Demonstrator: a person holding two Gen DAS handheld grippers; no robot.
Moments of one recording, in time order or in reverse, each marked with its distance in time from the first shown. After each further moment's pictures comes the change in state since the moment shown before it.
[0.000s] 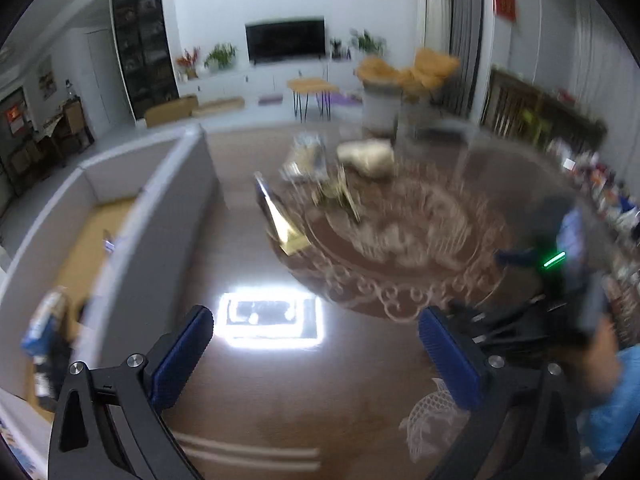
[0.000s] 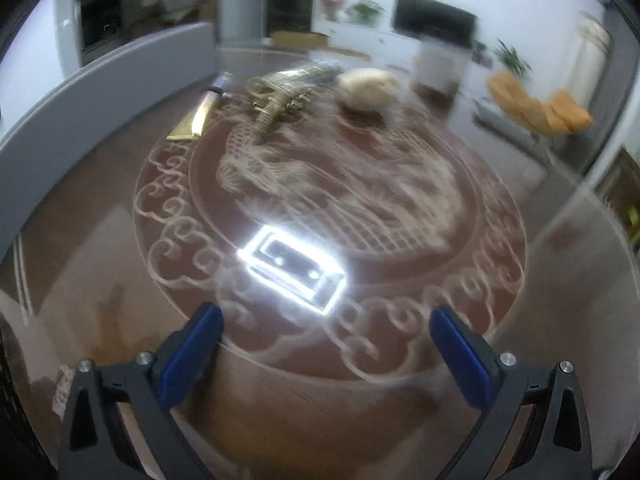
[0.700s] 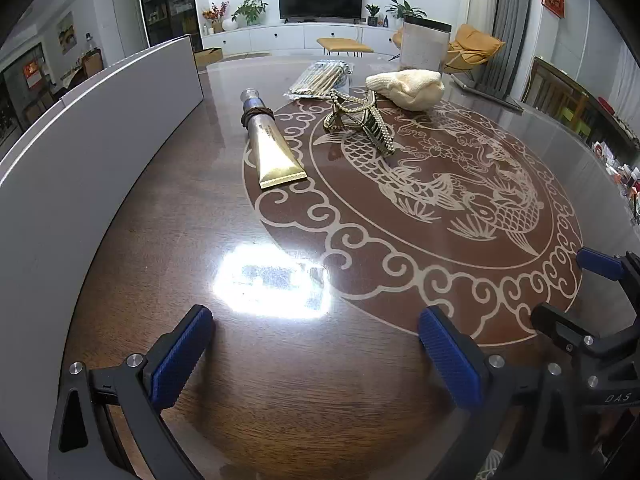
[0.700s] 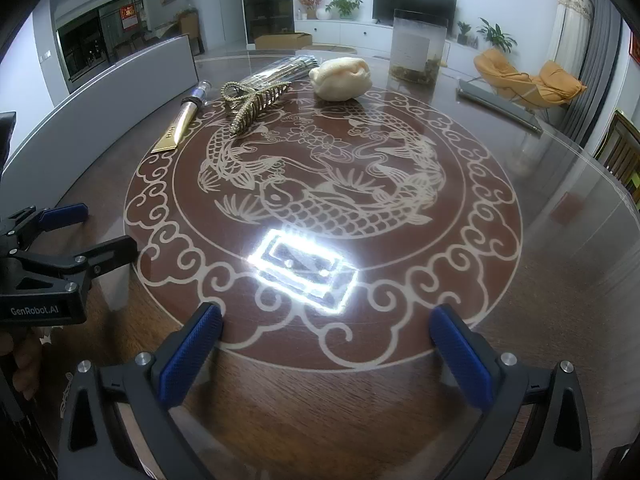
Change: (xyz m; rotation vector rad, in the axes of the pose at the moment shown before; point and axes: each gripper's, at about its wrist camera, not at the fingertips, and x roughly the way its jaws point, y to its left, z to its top) left arm 0.100 -0.010 -0.023 -0.126 0.100 0.044; right arm 0.004 -0.014 -0.001 0.071 0.017 0.006
